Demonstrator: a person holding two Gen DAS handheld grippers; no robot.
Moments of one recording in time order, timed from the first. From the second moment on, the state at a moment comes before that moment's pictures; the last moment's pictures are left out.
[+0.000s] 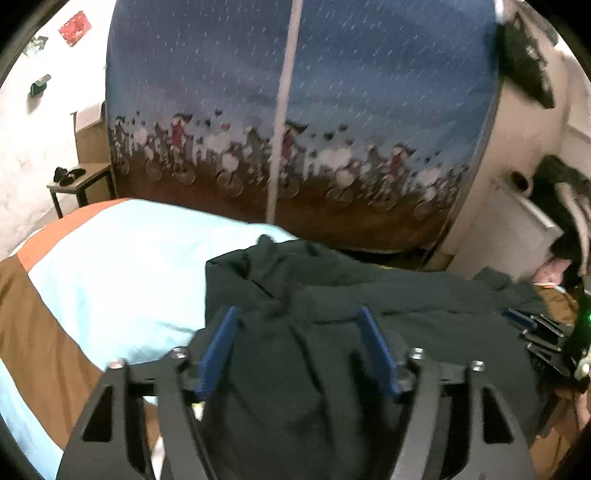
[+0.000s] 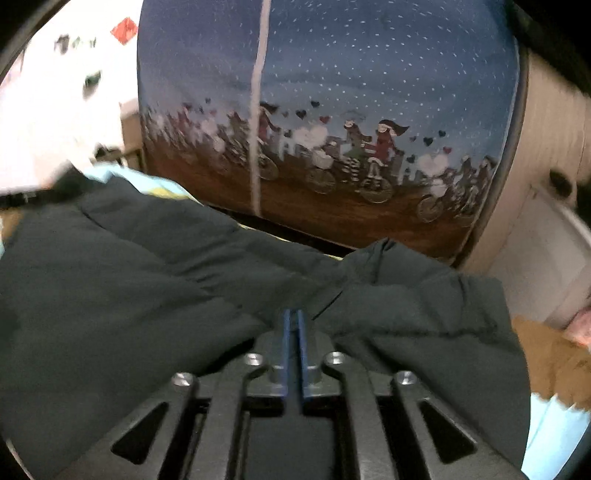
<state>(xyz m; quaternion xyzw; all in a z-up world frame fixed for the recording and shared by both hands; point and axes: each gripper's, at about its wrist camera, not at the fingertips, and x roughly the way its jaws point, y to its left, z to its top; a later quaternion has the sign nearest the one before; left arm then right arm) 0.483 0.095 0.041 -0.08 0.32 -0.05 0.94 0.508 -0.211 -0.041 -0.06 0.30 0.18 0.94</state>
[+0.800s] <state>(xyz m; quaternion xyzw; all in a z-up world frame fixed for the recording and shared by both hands) 0.476 0.036 -0.014 0.04 0.36 -0.02 0.93 0.484 -0.200 -0.050 -0.06 0.33 0.17 0.93</state>
